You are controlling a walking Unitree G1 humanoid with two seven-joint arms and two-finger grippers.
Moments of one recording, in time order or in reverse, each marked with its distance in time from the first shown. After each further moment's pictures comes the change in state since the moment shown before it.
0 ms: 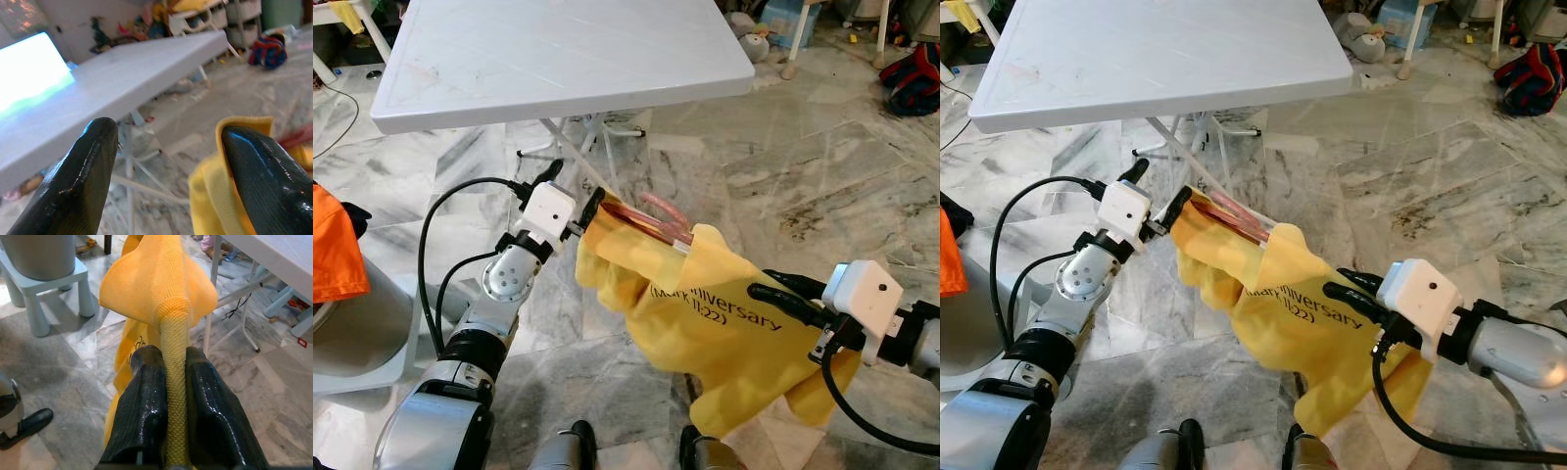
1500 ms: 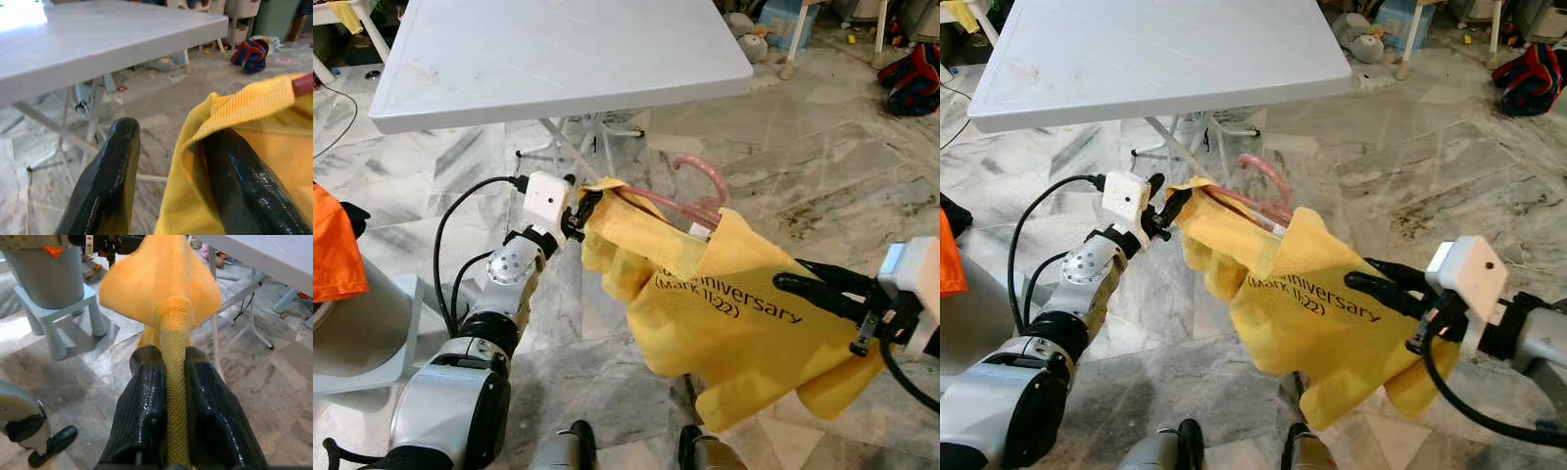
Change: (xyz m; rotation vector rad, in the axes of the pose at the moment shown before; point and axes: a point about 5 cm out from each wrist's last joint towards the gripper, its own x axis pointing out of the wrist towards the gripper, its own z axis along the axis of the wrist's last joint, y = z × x) left arm 0.013 0.003 -0.010 -0.306 0.124 -0.008; right arm -0.027 -0.018 0.012 0.138 -0.054 0.012
